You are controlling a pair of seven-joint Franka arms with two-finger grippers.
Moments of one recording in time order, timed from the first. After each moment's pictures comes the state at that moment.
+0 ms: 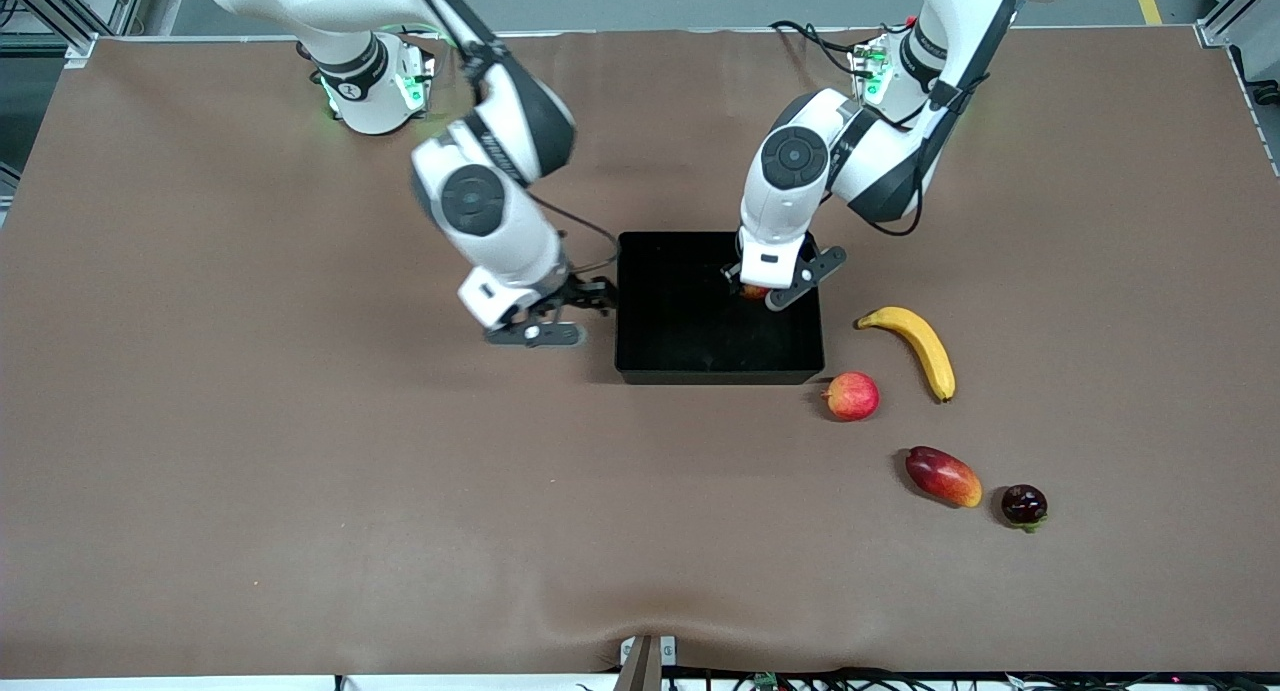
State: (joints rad) left arm -0.50 0.26 -0.20 -2.20 0.03 2.39 -1.33; right arm 0.50 0.38 0.09 -1.73 0.16 2.13 0.53
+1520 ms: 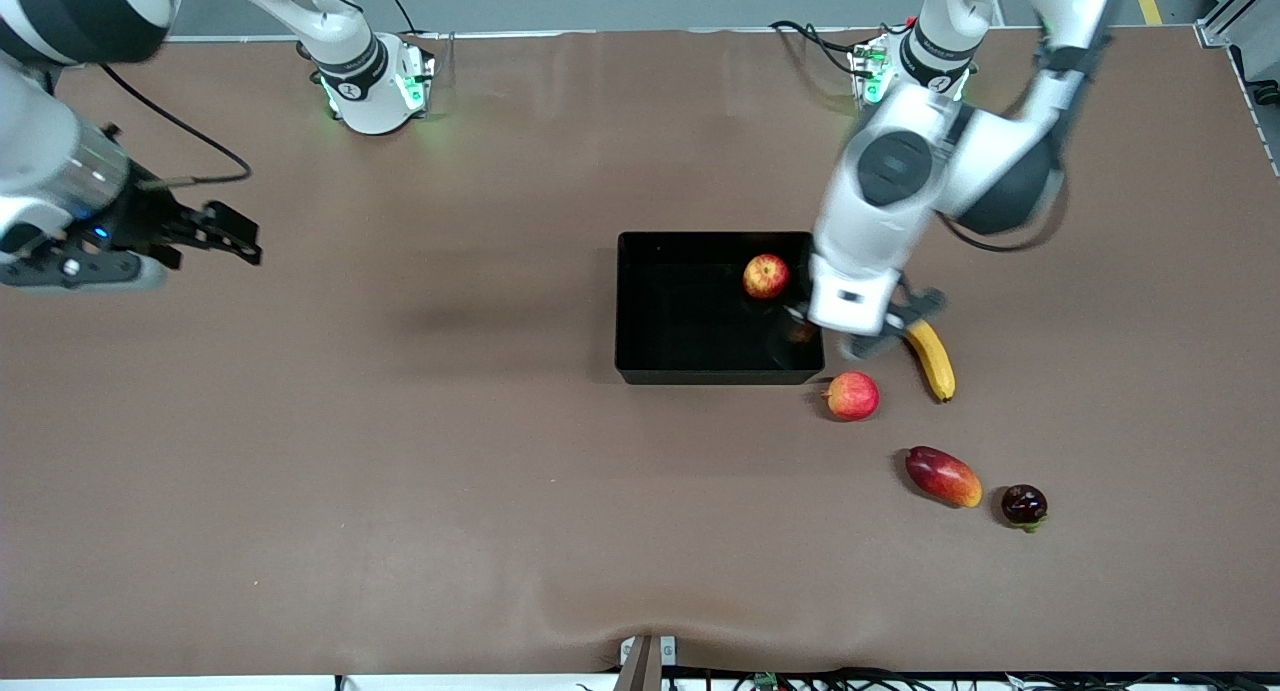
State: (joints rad) left arm -0.26 0.26 -0.17 -1.83 0.15 2.02 -1.00; right arm -0.01 -0.04 0.08 -1.69 0.03 1.61 0.06
